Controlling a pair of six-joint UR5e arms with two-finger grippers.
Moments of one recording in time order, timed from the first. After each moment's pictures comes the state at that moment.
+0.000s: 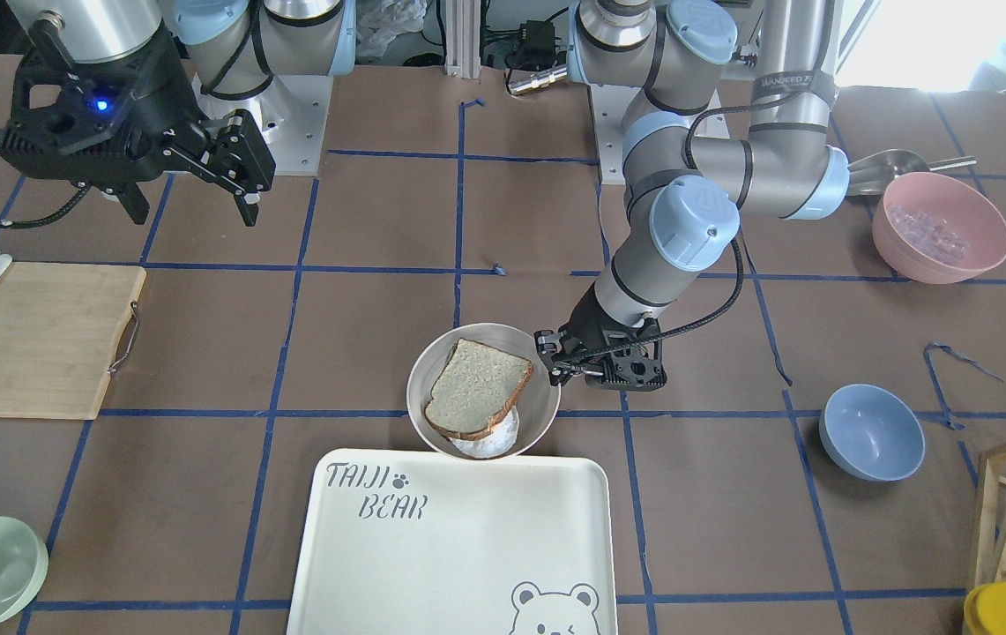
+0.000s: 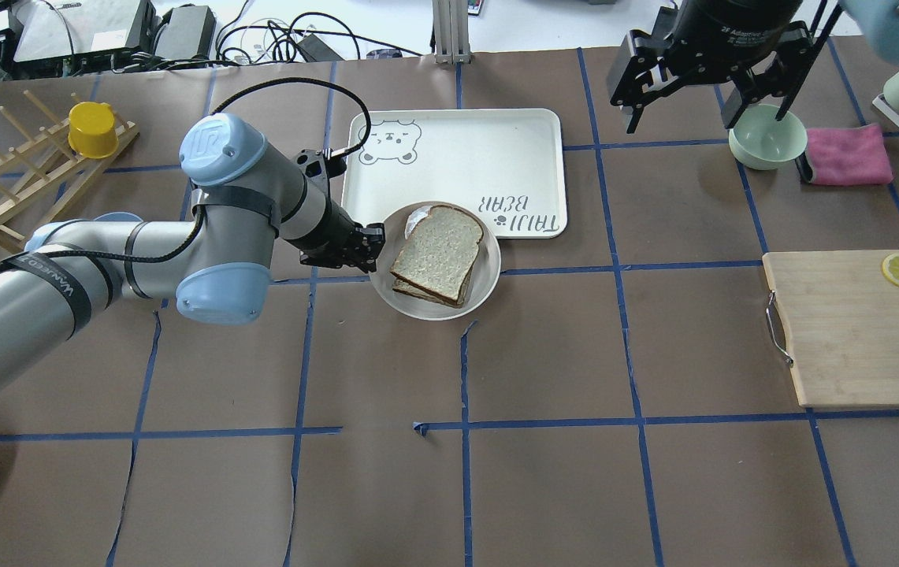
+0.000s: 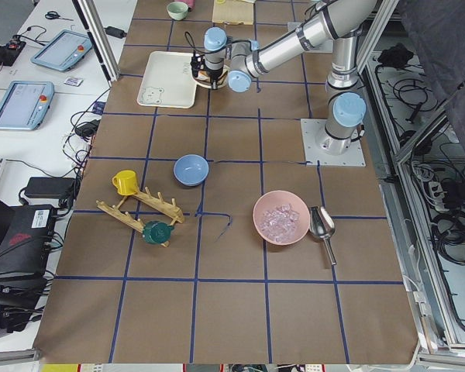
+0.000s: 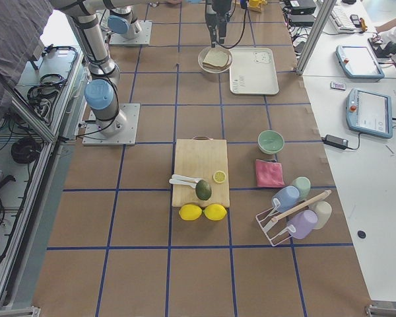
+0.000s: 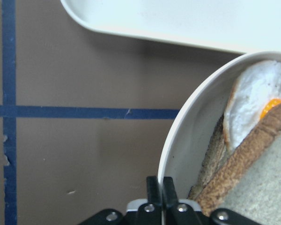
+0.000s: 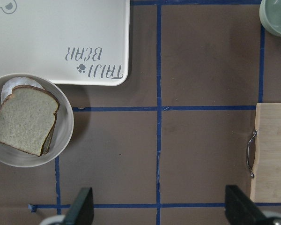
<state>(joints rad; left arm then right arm) -1.63 -1.86 -1.93 -0.82 1.28 -0.17 1.62 -1.52 1.41 -1.52 -1.57 0.05</state>
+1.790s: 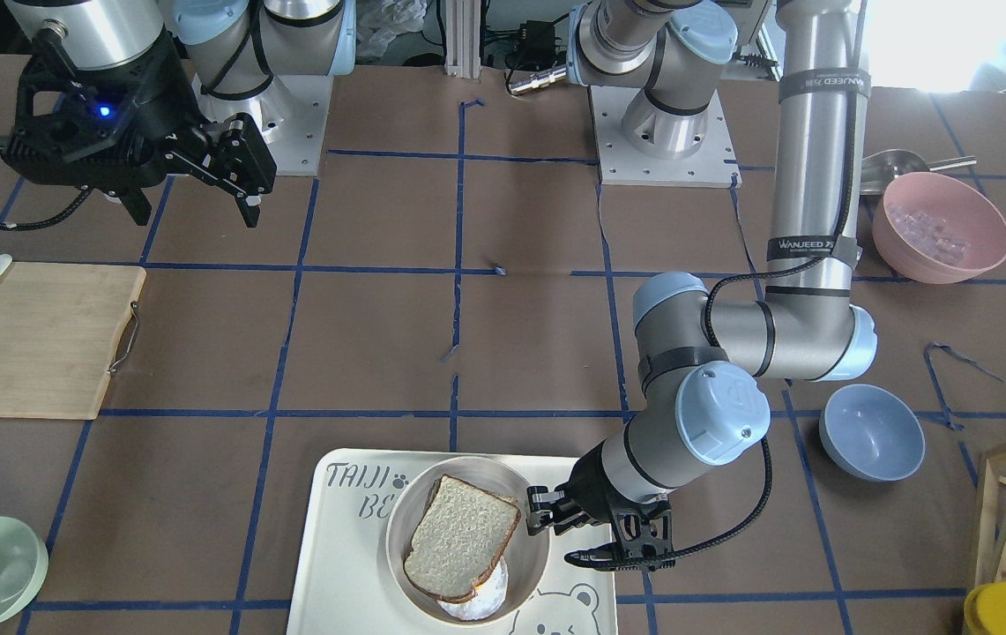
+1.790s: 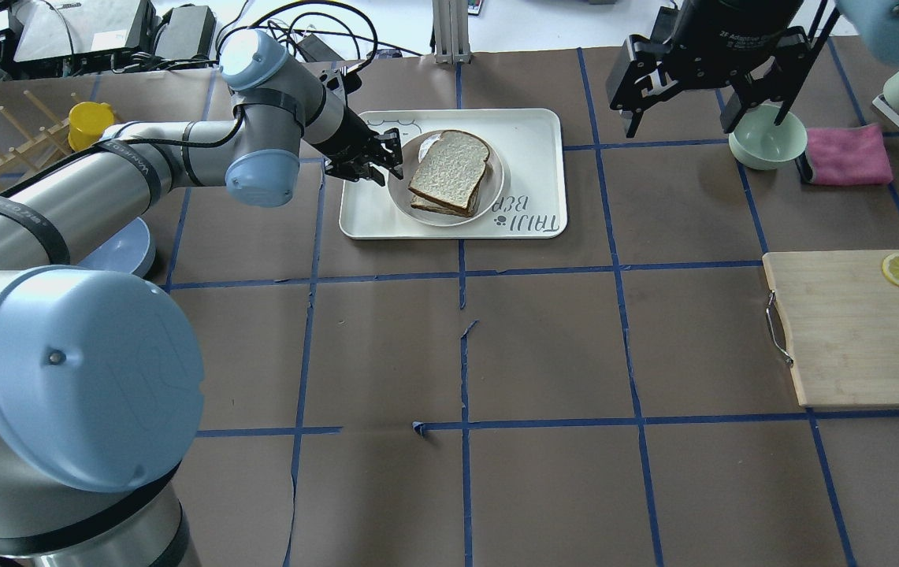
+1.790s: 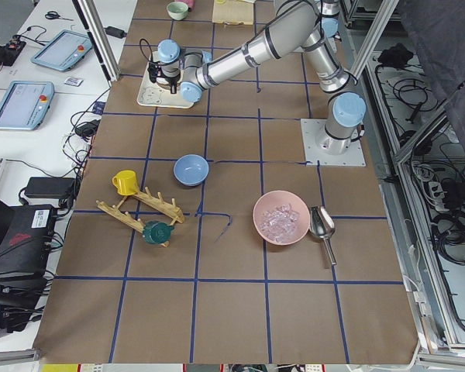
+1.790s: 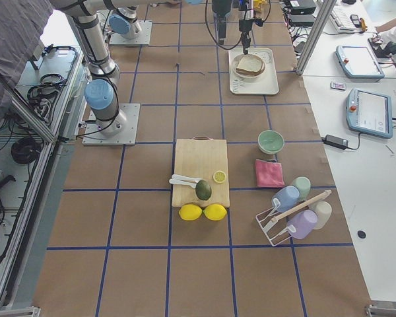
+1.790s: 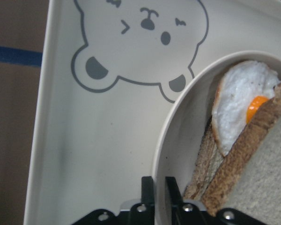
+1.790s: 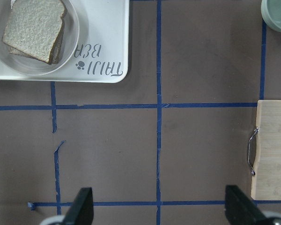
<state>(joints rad) -1.61 -2.23 -1.50 -0.82 1.19 -0.18 1.62 -1.52 1.41 -1.51 -1.57 0.05</state>
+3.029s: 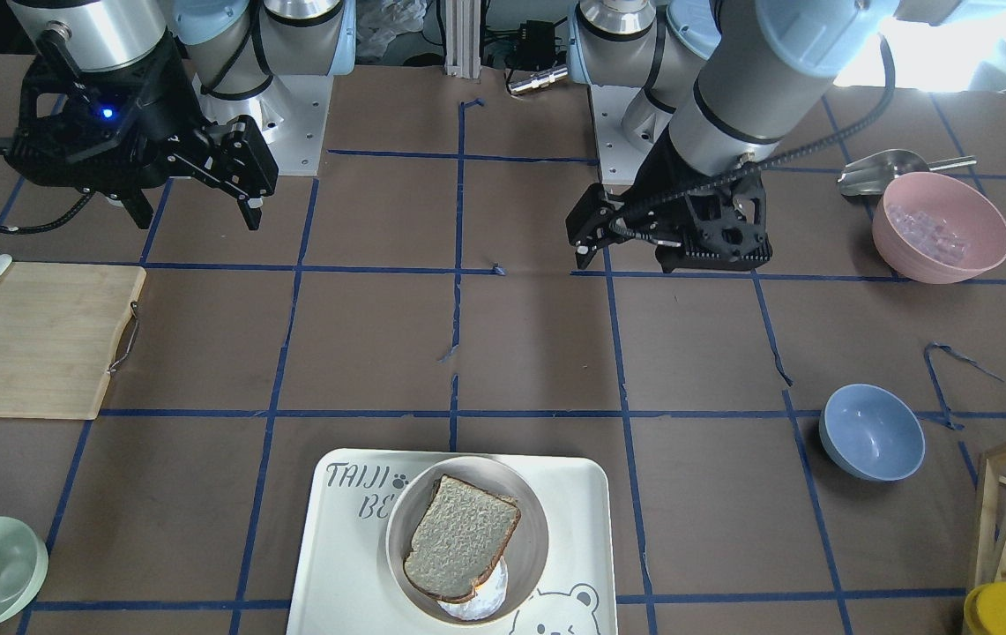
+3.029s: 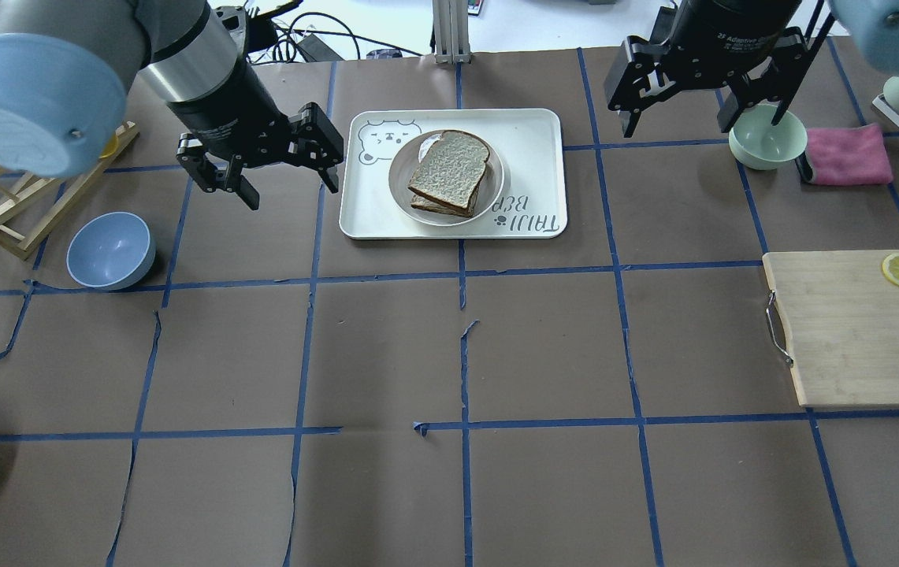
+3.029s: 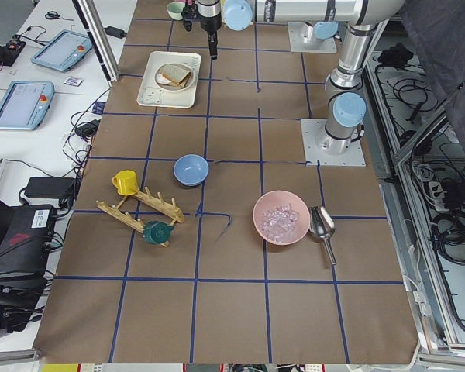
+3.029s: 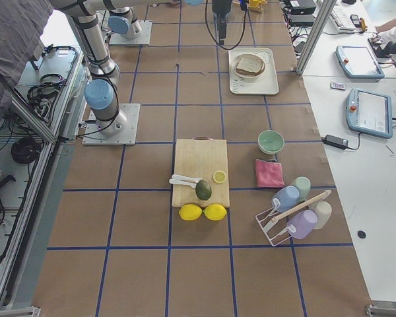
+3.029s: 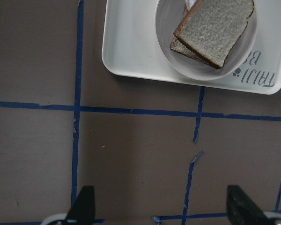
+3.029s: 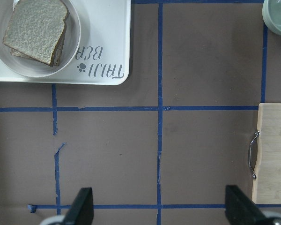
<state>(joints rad) -1.63 -1.61 -1.56 -1.58 1.44 -0.12 1.62 -1.52 1.42 -1.53 -1.57 0.04</state>
